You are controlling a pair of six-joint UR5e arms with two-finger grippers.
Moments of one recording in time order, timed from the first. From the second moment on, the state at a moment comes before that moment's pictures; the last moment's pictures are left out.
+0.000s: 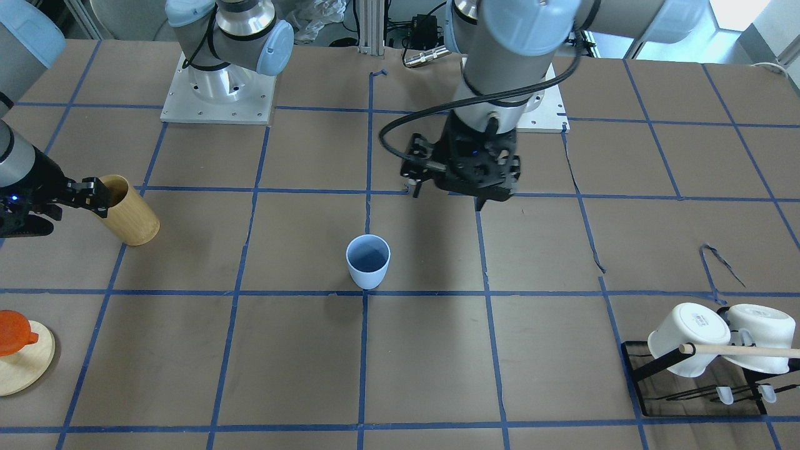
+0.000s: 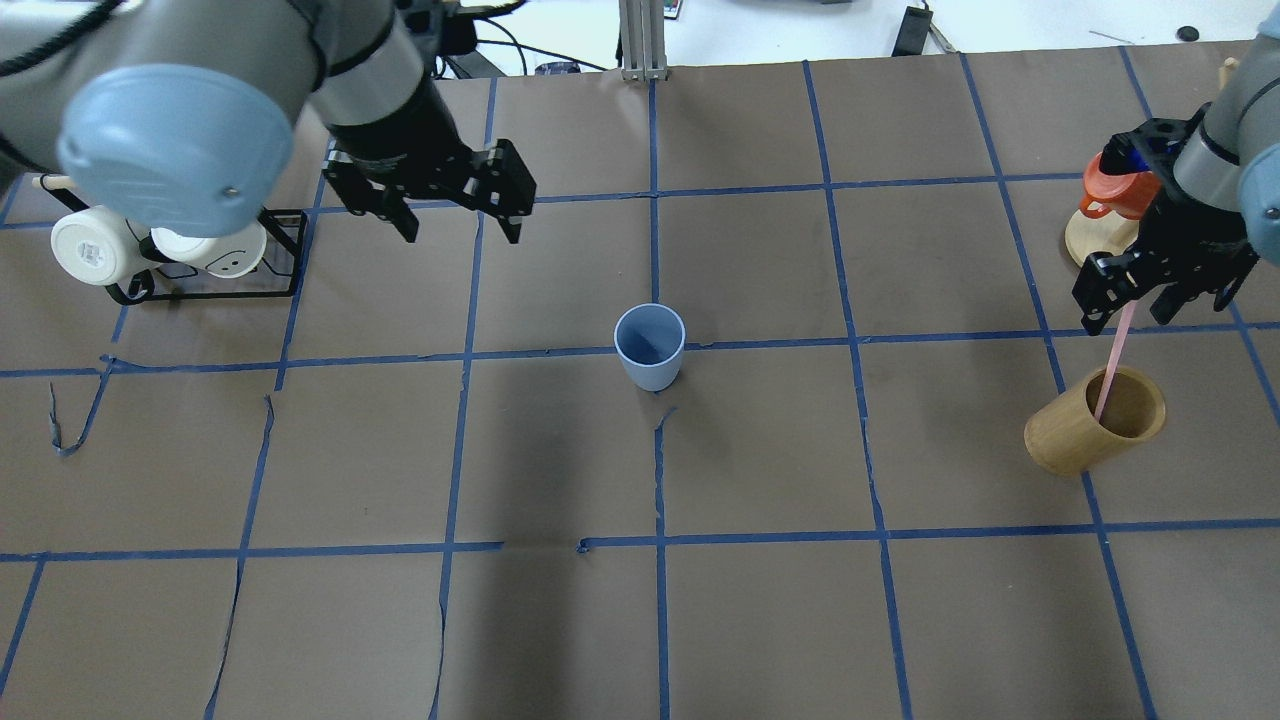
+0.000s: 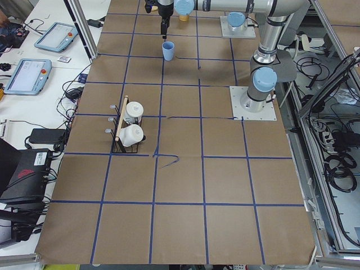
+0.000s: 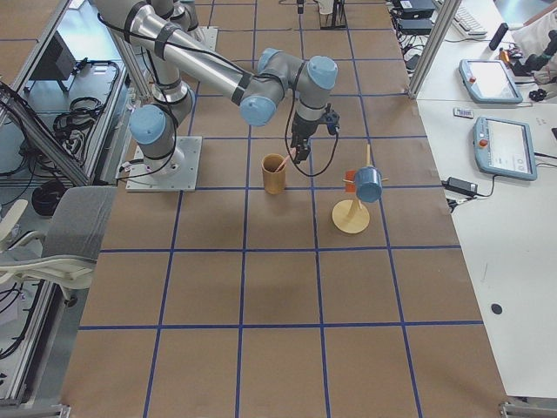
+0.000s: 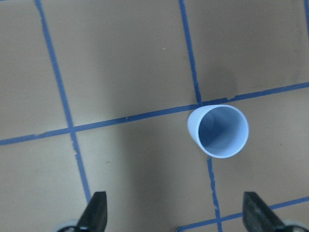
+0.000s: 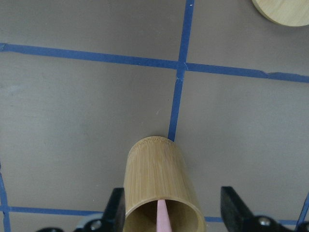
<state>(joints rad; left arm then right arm) -1.67 -1.65 -1.53 -1.50 1.52 -0.02 1.18 -1.45 1.82 -1.81 -1.69 -0.50</state>
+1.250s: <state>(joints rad) -1.61 -1.55 -1.57 -1.56 1.56 -0.02 1.18 -1.46 1.81 -1.76 -1.66 -0.50</state>
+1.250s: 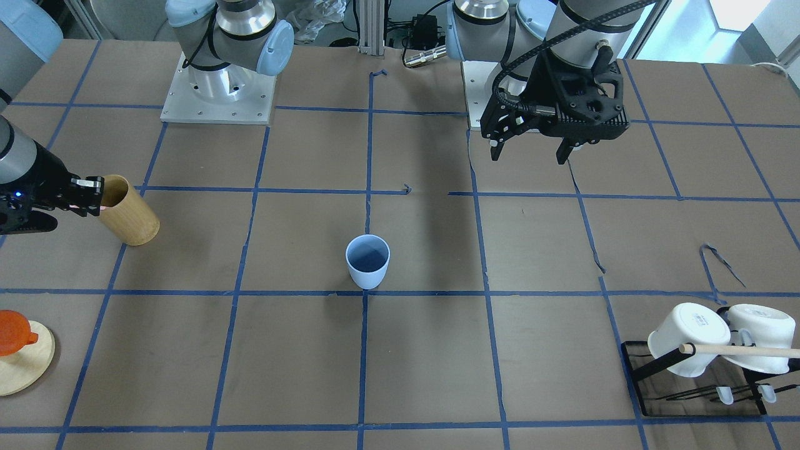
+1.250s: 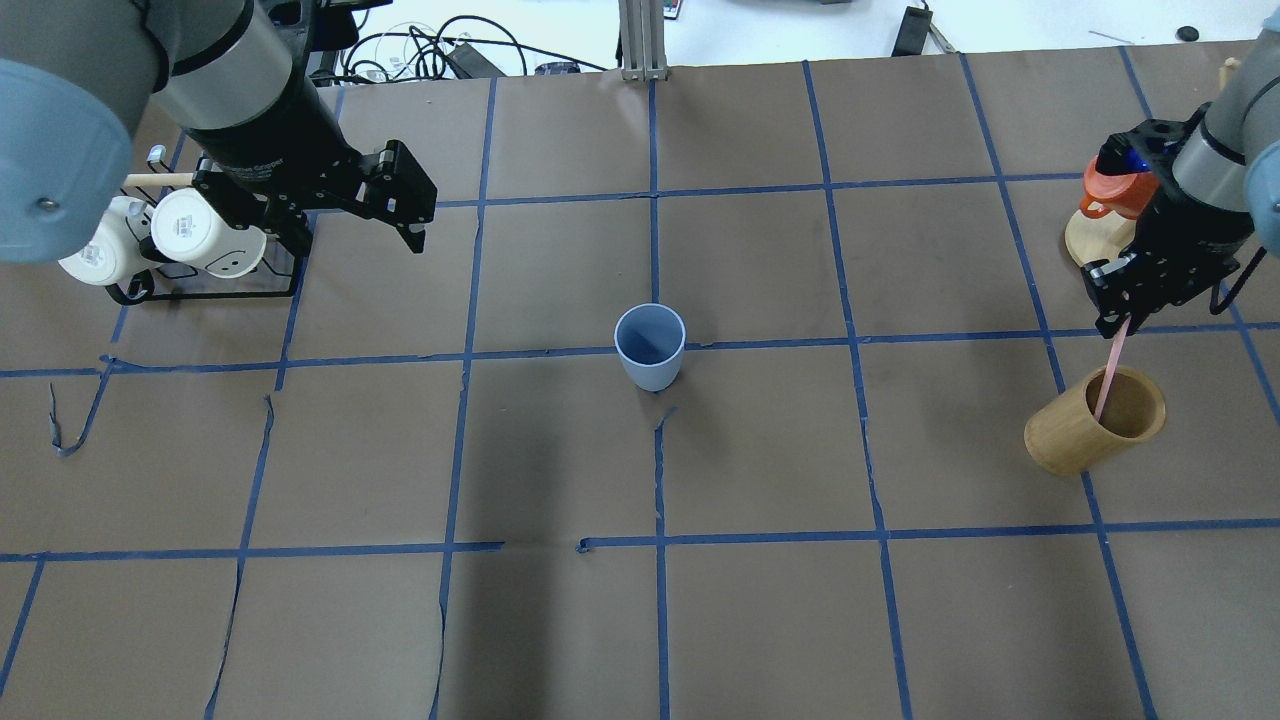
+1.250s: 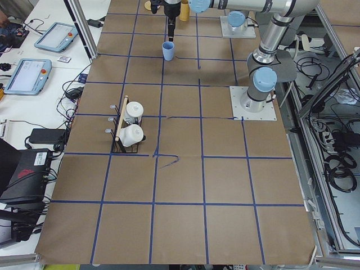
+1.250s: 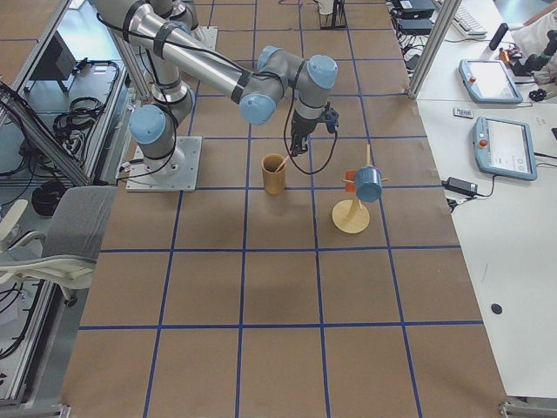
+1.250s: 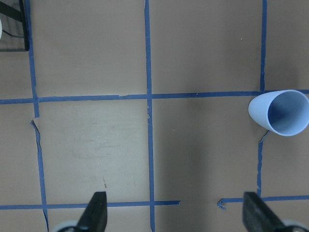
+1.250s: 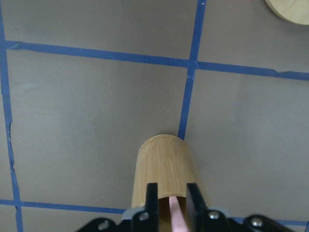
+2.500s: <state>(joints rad) -1.61 -1.55 -1.56 -1.56 1.56 -0.02 1.22 -1.51 1.43 -1.34 -1.60 -0.50</state>
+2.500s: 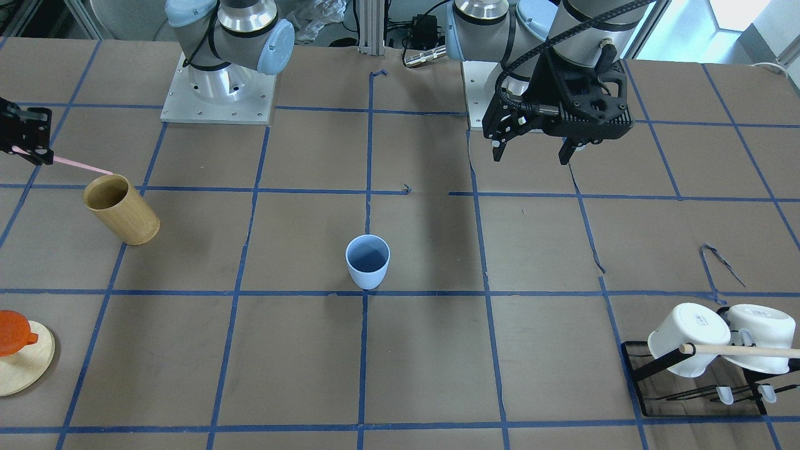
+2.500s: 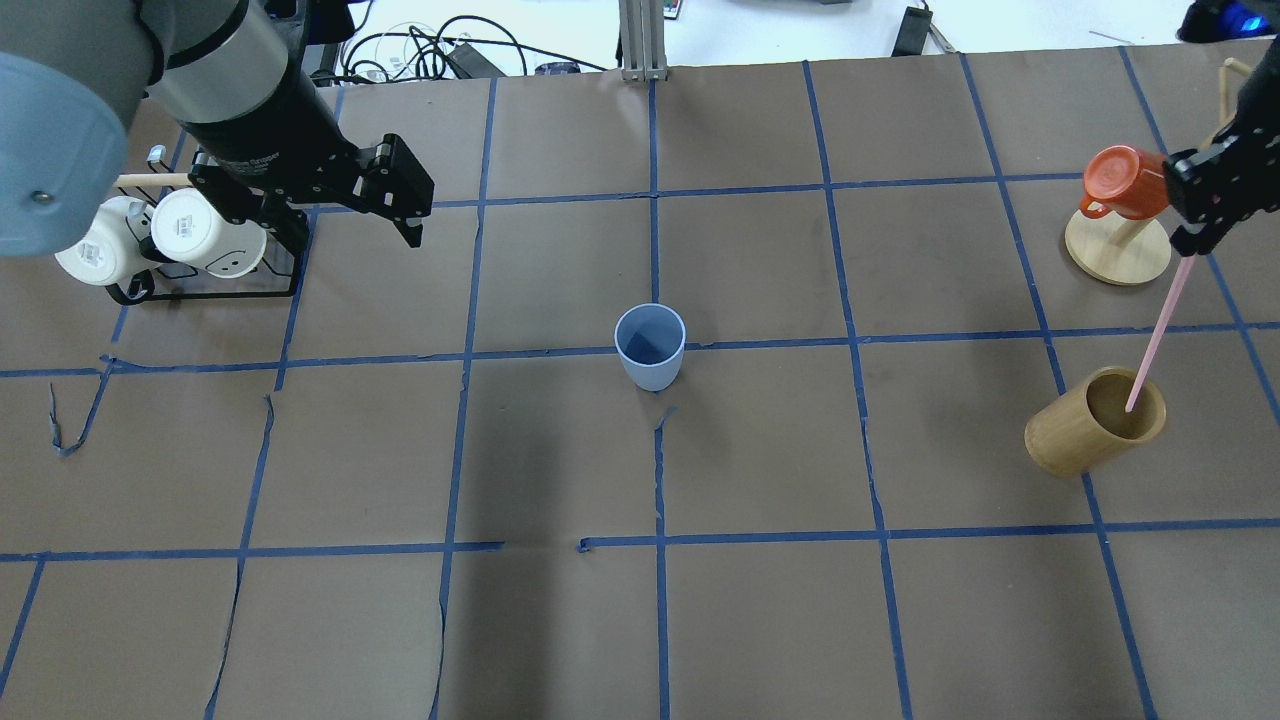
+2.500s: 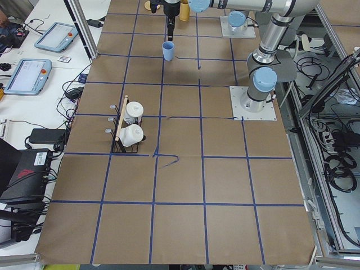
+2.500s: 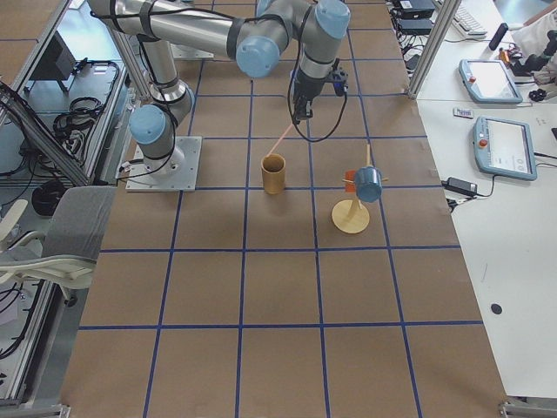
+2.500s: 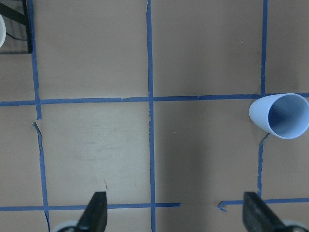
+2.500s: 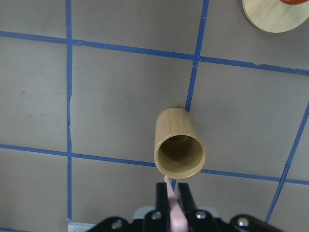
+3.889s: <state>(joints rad) -1.60 -1.55 -1.56 -1.55 1.55 -0.02 1.94 -1.38 1.44 -1.92 -1.58 0.40</state>
